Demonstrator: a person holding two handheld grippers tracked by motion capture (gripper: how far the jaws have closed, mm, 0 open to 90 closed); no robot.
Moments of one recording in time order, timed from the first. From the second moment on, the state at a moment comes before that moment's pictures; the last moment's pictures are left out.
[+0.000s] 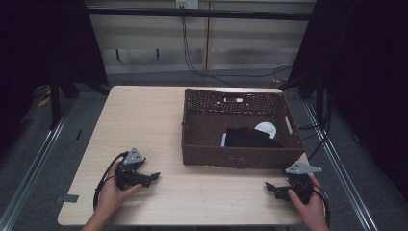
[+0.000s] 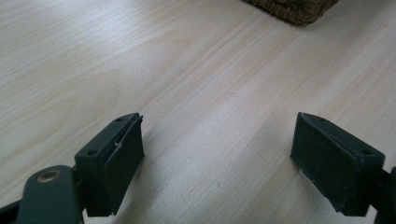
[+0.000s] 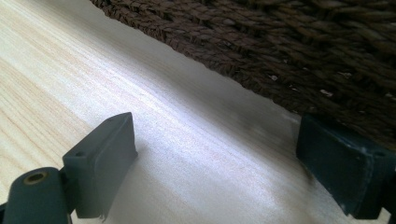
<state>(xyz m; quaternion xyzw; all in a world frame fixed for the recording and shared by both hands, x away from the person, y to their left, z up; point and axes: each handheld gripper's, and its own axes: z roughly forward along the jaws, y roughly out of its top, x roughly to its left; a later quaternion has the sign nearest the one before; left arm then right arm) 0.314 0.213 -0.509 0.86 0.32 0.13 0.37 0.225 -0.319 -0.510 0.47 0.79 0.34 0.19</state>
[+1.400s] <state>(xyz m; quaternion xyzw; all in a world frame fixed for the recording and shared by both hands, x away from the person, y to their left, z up) 0.314 0.213 -0.509 0.86 0.31 0.12 0.37 0.236 -0.302 -0.454 0.42 0.87 0.24 0.08</state>
